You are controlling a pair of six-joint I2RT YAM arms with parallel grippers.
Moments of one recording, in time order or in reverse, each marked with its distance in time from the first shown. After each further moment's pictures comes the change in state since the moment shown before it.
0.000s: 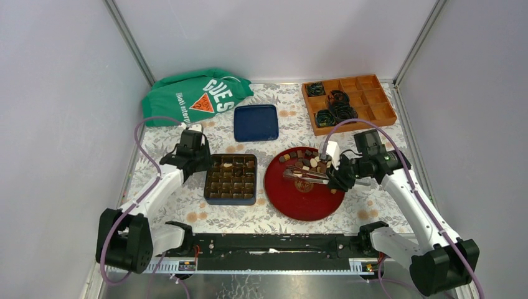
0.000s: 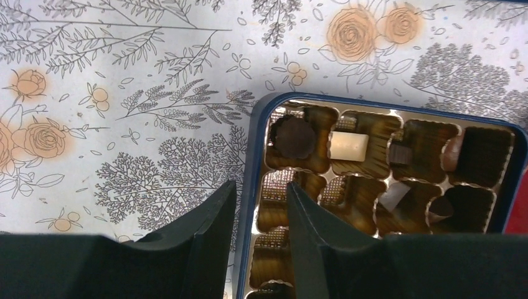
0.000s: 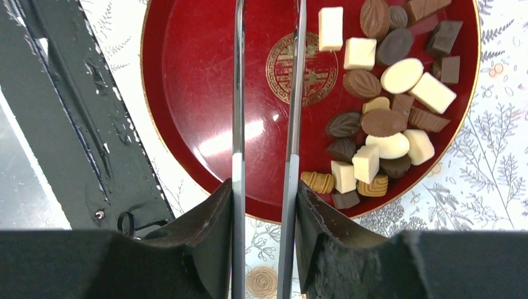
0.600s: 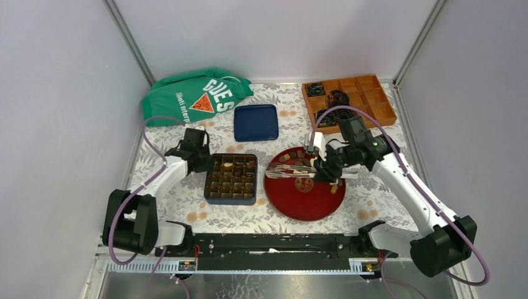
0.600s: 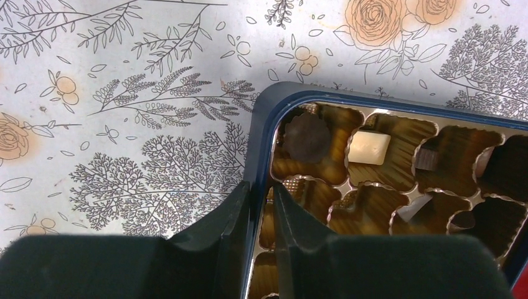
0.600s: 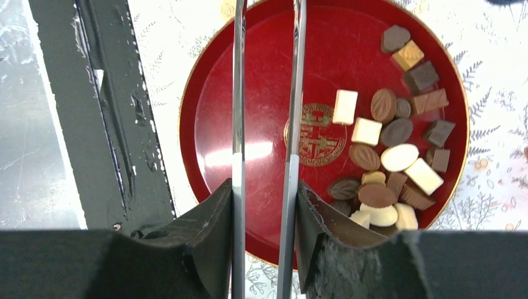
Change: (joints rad) left arm 0.028 0.152 0.033 -0.009 0.052 -0.010; right arm 0.127 0.146 0.174 -0.005 -0.081 0.013
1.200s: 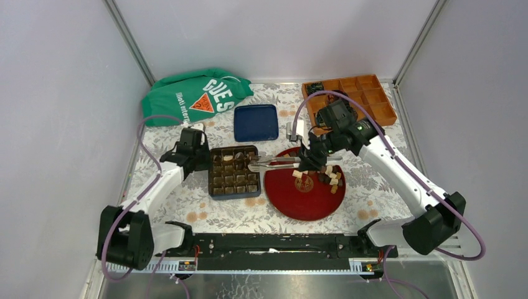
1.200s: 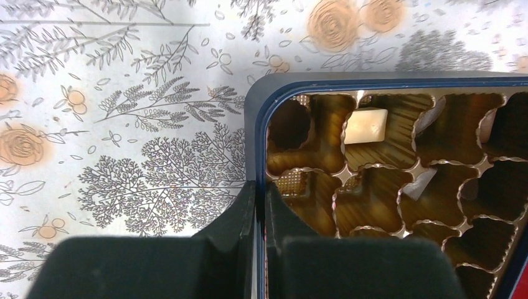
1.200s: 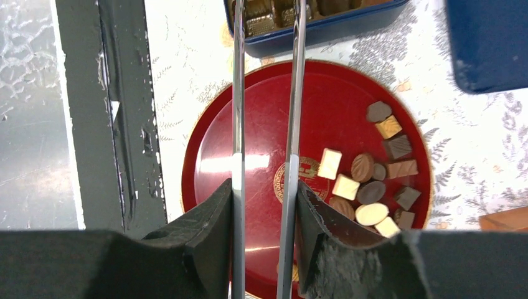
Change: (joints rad) left arm -0.013 -0.071 0.001 -0.011 0.034 0.020; right arm 0.153 0.186 0.240 -0.010 0.003 0.041
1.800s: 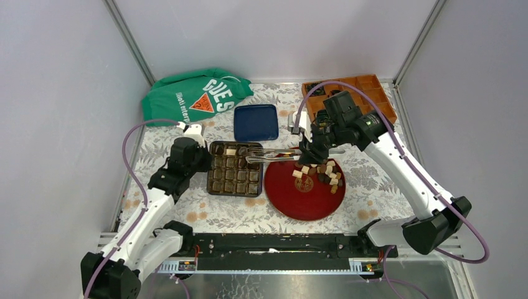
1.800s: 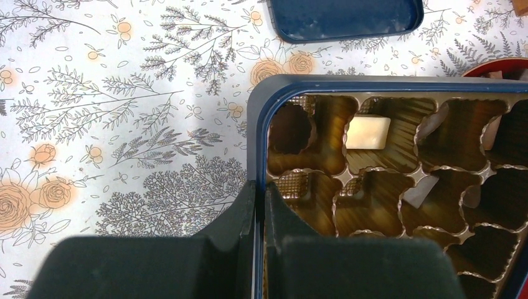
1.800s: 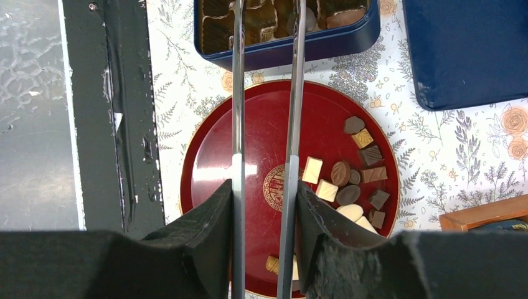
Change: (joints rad) left arm -0.100 -0.374 -0.091 0.079 -0.055 0.084; right arm 0.002 0.008 0.178 -0.085 0.001 0.002
